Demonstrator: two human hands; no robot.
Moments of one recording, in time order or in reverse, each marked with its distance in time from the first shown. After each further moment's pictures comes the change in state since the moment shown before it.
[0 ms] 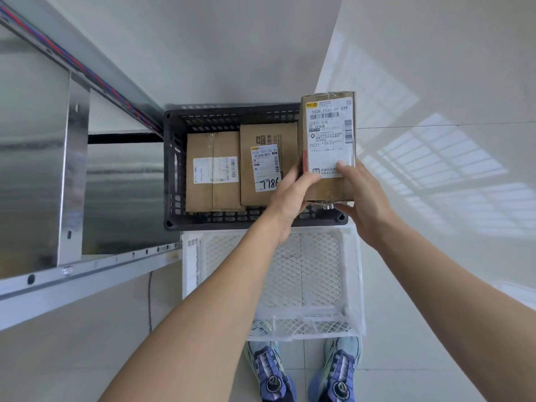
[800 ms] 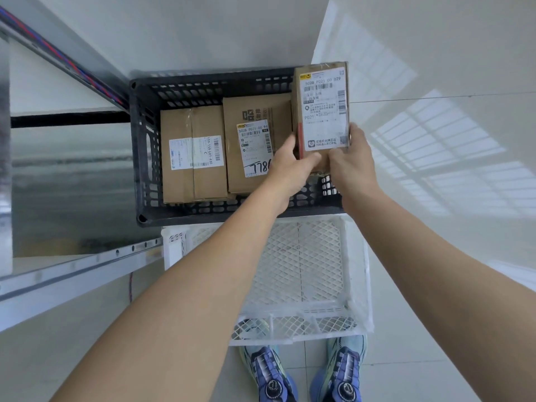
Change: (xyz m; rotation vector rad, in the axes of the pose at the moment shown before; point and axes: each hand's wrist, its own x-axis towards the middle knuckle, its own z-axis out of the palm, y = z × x) left_hand 0.081 -0.038 -0.013 0.237 0.098 0.055; right_hand 0.074 0.045 0.029 -0.197 0.316 -0.077
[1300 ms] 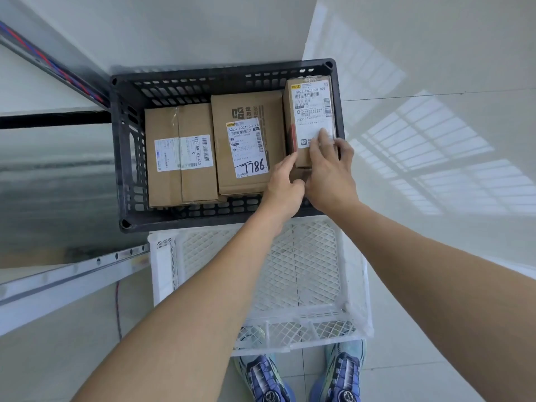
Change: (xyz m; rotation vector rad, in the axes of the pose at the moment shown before) left_hand -0.001 -0.047 0.010 0.158 -0.016 0.041; right_hand 0.014 0.048 0.015 -0.980 -0.161 -0.335
